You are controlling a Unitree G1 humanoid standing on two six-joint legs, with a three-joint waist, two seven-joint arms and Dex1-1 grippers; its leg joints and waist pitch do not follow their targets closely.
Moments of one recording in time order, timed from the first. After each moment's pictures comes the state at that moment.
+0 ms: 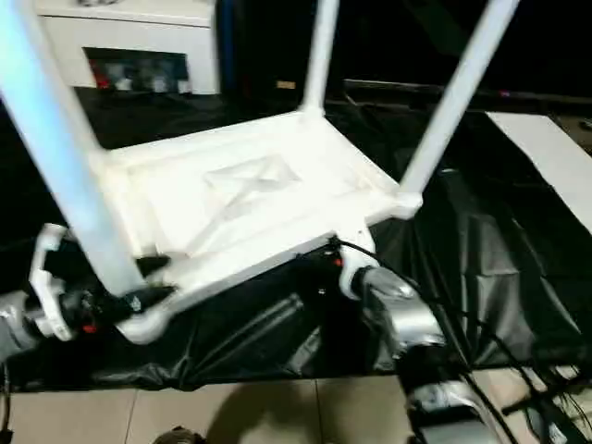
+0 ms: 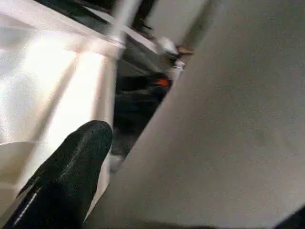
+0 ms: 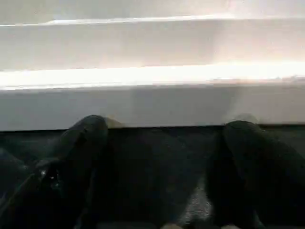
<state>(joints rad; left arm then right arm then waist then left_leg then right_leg) -0.08 0.54 0.13 -0.07 -0.62 0.63 -1.18 -0.47 -0.17 0.08 0.65 0.11 0.20 0.51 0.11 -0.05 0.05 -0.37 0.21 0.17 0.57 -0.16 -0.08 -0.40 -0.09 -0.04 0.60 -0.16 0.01</state>
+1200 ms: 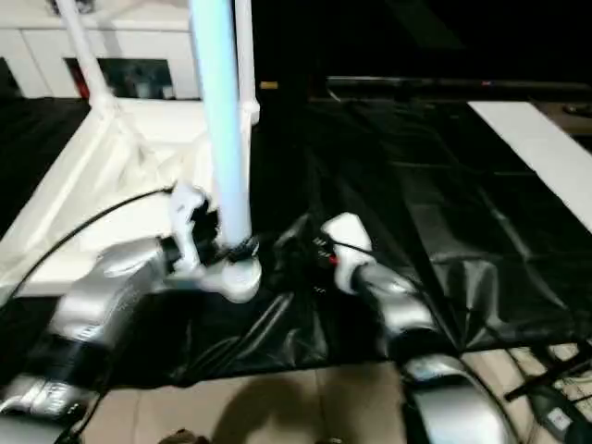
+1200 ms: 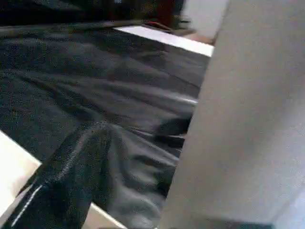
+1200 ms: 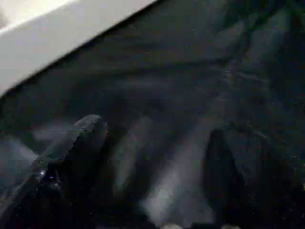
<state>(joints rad) -0.50 0.23 -0.12 0.37 -0.26 0.20 -0.76 -0.59 -0.21 0.05 0.98 0.05 -0.11 0.63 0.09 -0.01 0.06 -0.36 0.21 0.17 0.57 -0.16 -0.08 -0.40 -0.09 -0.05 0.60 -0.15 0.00</state>
